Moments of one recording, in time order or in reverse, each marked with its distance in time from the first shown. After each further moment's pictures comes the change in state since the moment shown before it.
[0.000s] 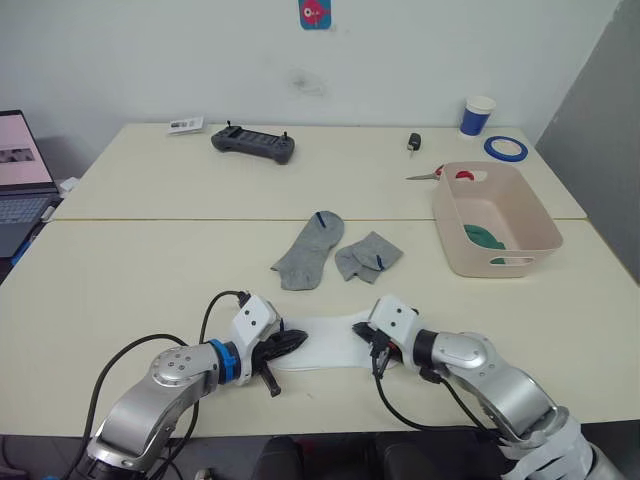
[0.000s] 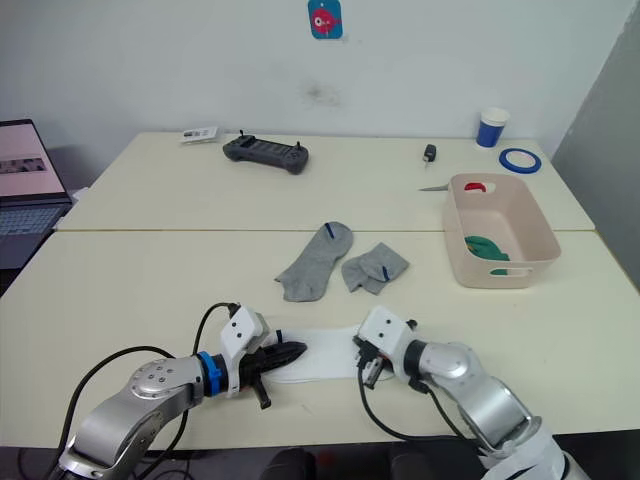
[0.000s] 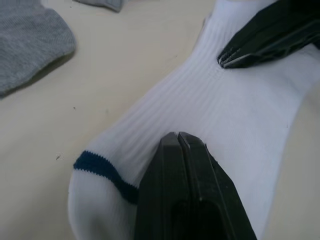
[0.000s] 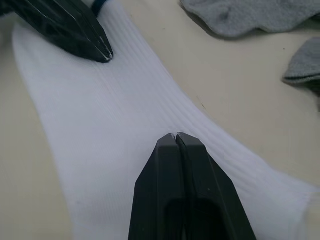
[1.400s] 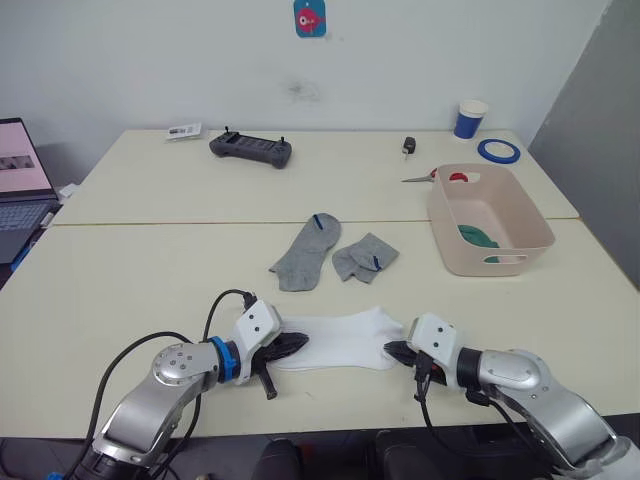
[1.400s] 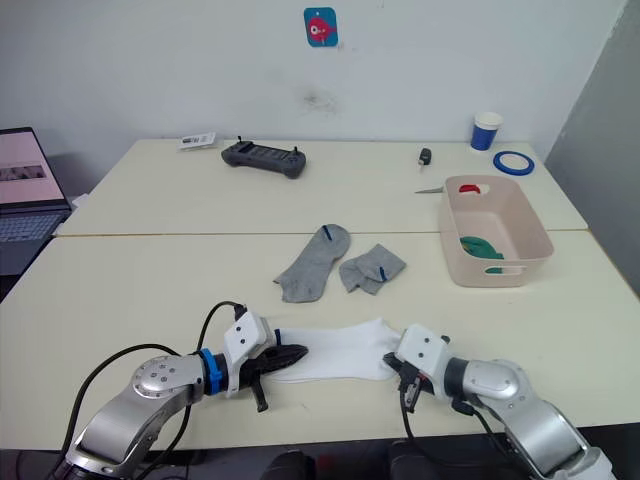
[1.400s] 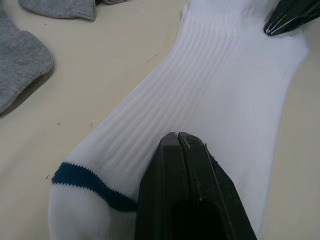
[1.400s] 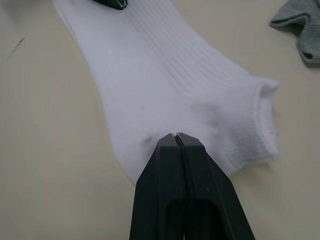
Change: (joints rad) left arm -0.019 0.003 -0.017 0.049 0.101 -0.126 -0.113; right arm 0.199 -0.162 -0.160 -0.105 0.064 -0.090 0.140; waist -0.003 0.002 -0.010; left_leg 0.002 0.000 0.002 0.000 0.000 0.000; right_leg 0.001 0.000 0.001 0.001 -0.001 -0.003
